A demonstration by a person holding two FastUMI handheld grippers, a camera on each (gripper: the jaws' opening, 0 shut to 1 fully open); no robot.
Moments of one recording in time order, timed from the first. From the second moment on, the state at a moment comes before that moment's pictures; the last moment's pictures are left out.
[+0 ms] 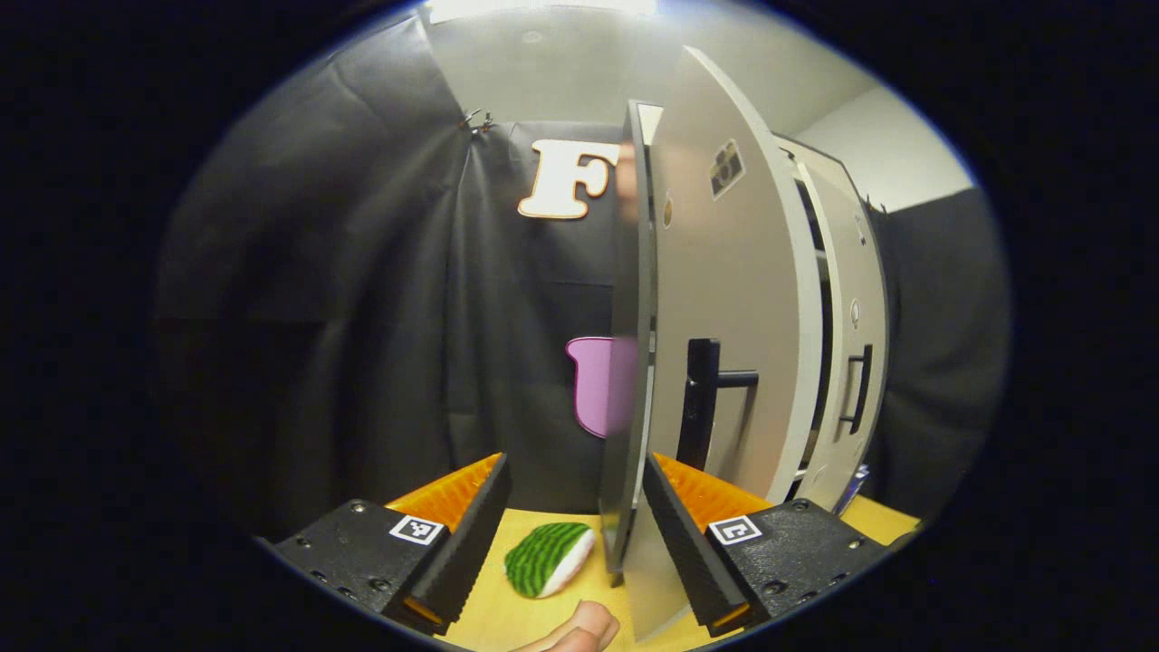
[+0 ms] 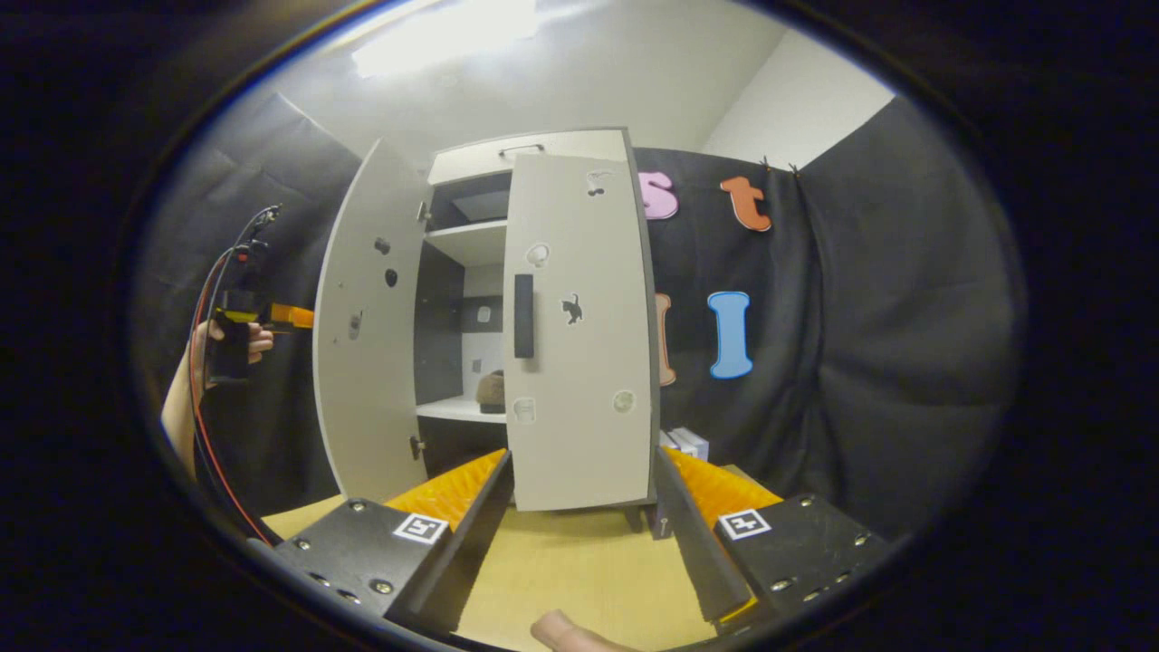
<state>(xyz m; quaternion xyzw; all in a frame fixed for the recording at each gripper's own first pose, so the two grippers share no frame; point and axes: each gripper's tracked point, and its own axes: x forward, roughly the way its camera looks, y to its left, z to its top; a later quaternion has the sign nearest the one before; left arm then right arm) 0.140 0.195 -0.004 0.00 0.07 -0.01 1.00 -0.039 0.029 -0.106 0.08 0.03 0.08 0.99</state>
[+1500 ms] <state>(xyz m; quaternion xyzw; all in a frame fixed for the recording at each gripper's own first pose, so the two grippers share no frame) 0.175 0.041 -0.041 -0.02 0.11 -0.10 0.99 -0.035 0.013 -0.121 0.09 0.06 0.06 0.99</state>
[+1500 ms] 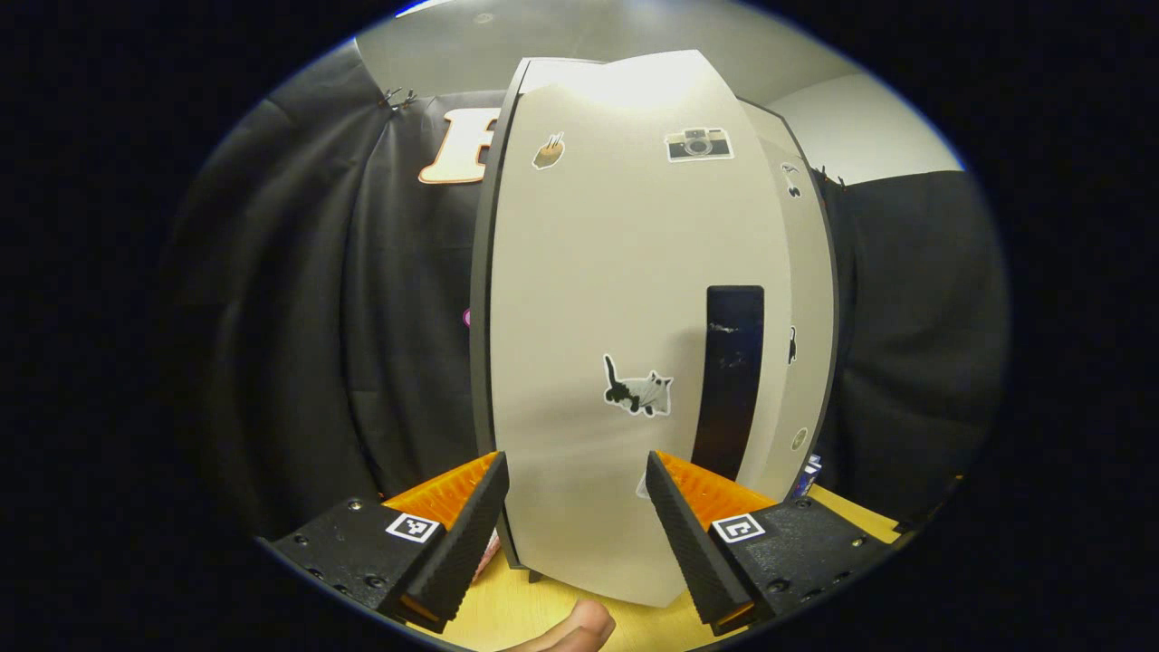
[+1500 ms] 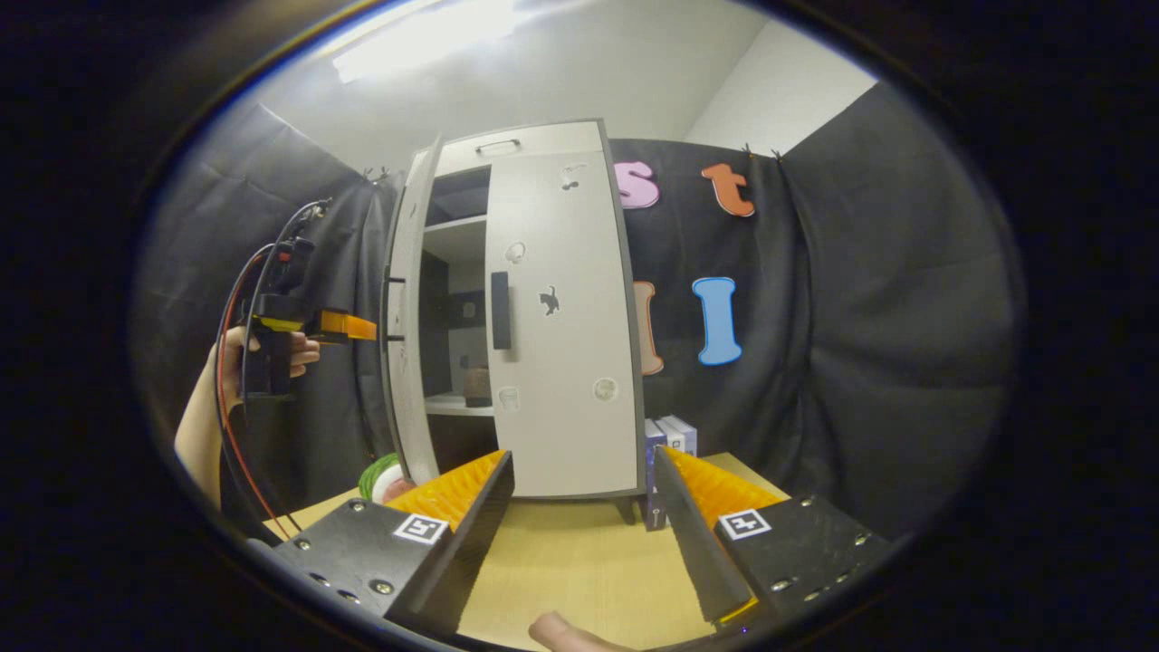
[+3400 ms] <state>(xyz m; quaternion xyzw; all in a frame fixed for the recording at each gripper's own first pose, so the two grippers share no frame) -0.005 0.006 -0.076 0.00 0.06 -0.06 1.00 -0.024 0.069 -0.063 0.05 0.04 0.02 1.00</state>
